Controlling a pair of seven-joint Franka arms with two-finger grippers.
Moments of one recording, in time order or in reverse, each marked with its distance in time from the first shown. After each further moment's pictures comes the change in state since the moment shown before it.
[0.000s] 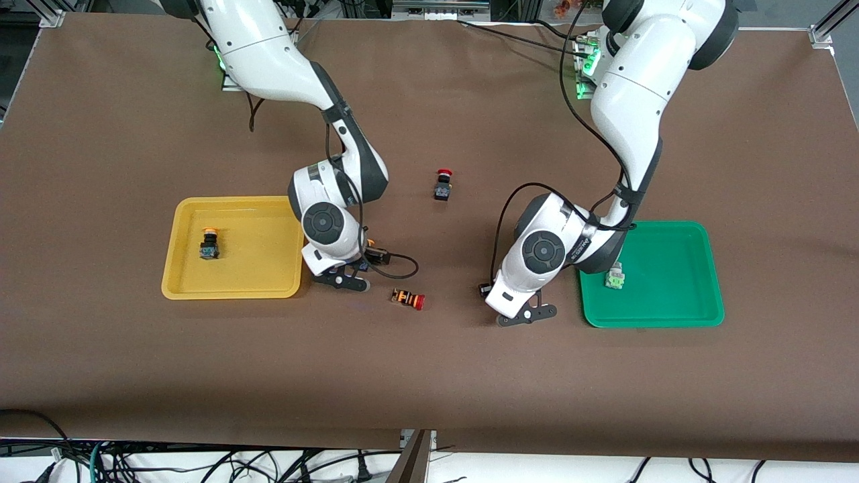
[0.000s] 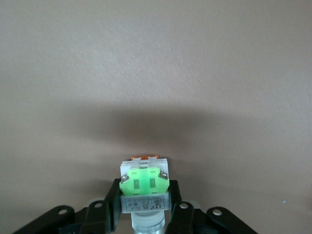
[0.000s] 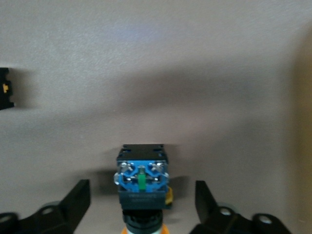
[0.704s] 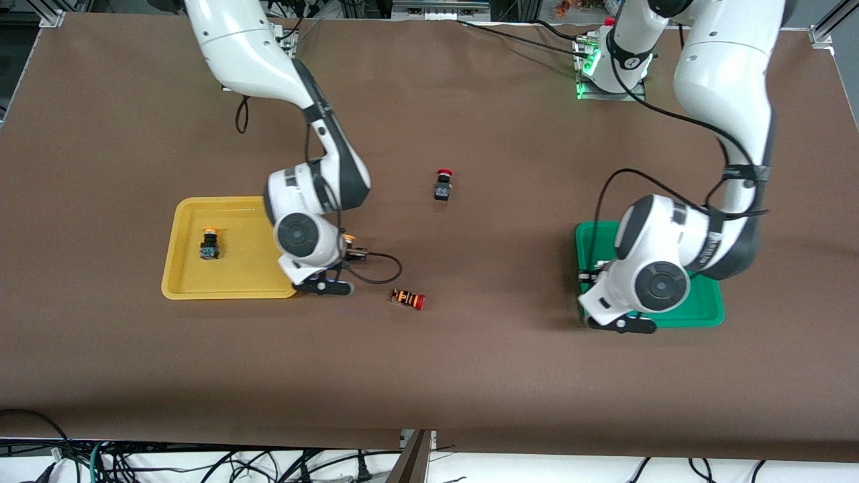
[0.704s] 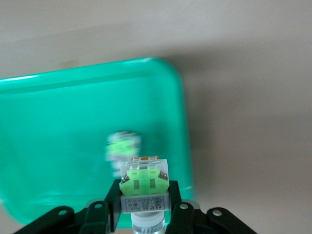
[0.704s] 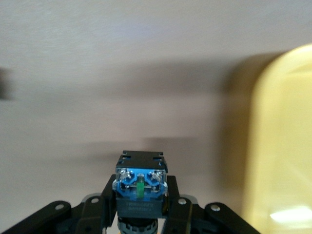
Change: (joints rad) left arm 0.230 -0.167 0.034 0.025 0.128 -0.544 0.589; right arm -0.067 -0.066 -0.078 0.051 -0.001 -0.264 -0.273
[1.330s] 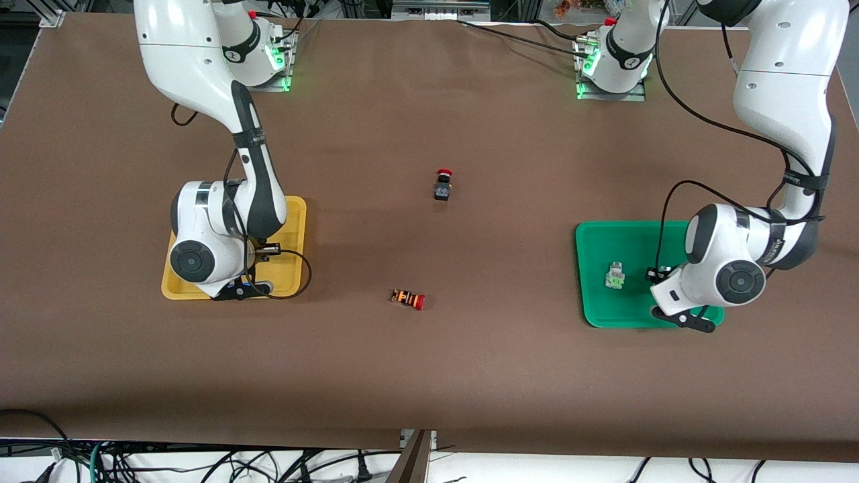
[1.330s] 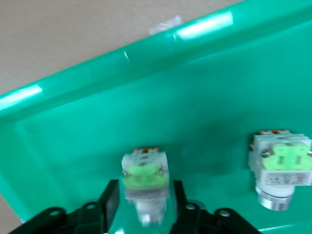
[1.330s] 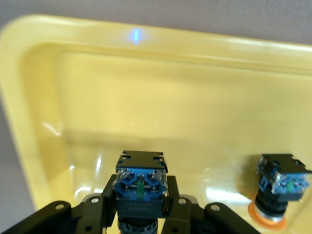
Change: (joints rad) left arm 0.239 -0.038 -0.030 -0.326 0.086 0.375 0.250; right arm -0.044 -0.020 -0.176 -0.189 0.000 -0.003 -0.386
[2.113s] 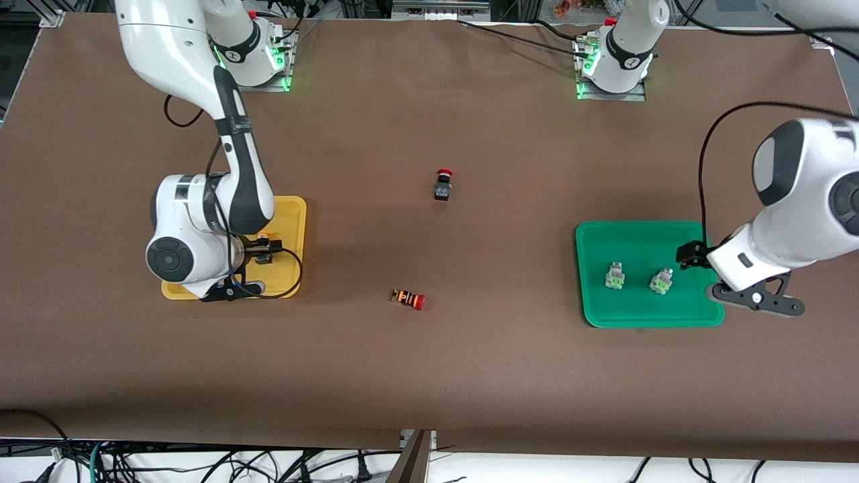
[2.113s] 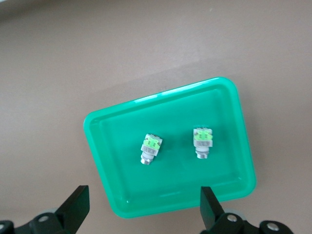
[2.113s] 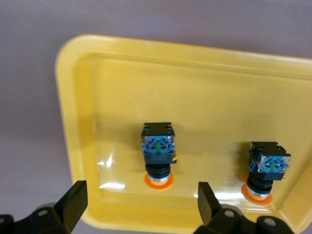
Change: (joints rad) left arm -0.011 -0.315 -0.058 0.163 -0.095 -0.281 -0.006; right arm -0.081 -0.072 0.068 0.101 -0.025 -0.142 -0.002
